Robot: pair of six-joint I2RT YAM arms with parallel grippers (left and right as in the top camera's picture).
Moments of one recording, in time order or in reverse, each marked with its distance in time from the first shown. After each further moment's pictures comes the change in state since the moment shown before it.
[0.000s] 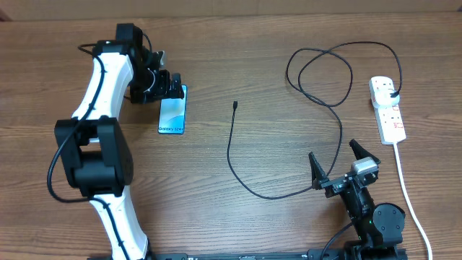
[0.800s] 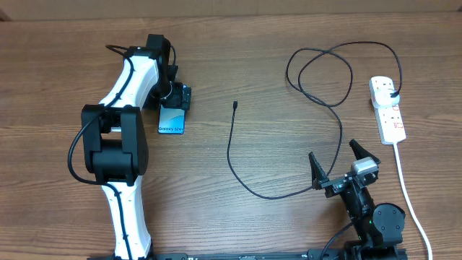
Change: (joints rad) left arm -0.100 0.122 0.001 0.040 -0.267 -0.031; right arm 0.000 0.000 0.000 0.000 0.000 0.000
